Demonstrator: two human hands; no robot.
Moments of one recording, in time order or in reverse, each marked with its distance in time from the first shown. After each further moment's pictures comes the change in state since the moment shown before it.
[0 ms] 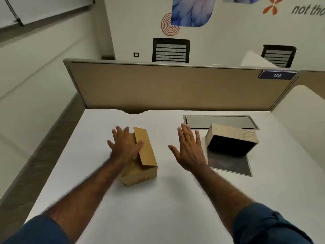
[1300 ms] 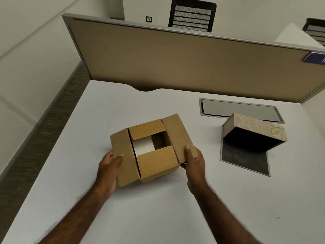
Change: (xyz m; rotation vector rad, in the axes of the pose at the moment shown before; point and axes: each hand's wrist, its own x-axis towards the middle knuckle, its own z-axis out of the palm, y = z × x) left_hand -0.088 -0.103 0.044 -1.319 -0.046 -0.466; right_hand -0.052 -0.055 0.048 1.374 0.000 0.839
